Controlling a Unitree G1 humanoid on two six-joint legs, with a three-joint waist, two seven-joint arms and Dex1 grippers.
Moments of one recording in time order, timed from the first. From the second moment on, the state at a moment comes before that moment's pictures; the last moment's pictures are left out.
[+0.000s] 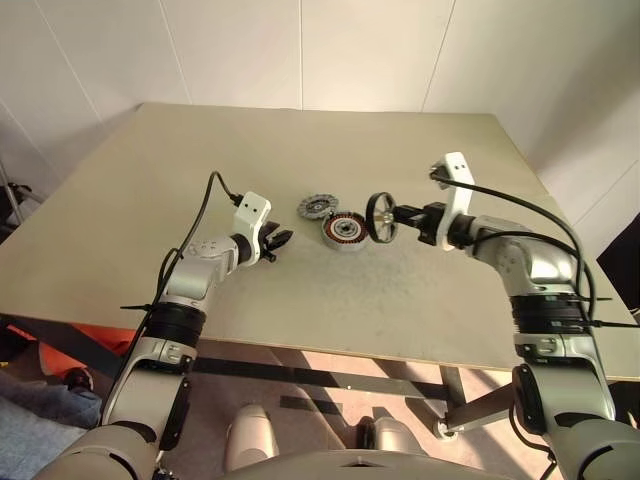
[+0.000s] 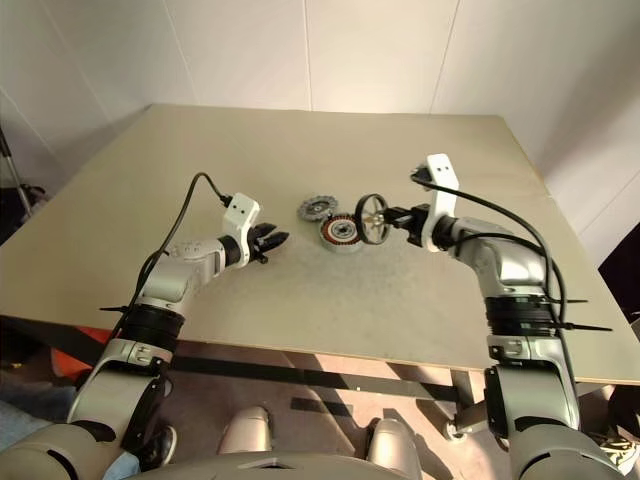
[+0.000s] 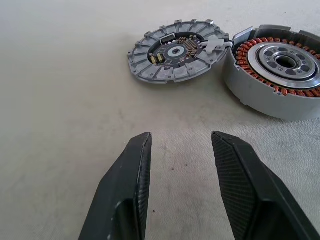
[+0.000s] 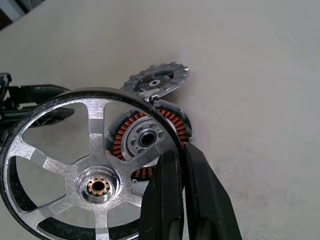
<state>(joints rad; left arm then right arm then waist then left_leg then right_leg) -0.58 0.27 -0.07 0.35 -0.14 0.48 -0.58 -0.65 -0.45 0.01 0.24 0.35 0.77 0.69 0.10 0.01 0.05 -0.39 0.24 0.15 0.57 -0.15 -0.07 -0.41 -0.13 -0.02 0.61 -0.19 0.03</state>
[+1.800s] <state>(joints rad) -0.54 0.29 -0.06 0.33 -0.14 0.48 -0.56 -0.85 -0.36 0.07 0.60 0.13 0.44 0.78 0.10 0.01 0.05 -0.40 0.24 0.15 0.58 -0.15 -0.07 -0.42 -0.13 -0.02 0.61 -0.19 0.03</state>
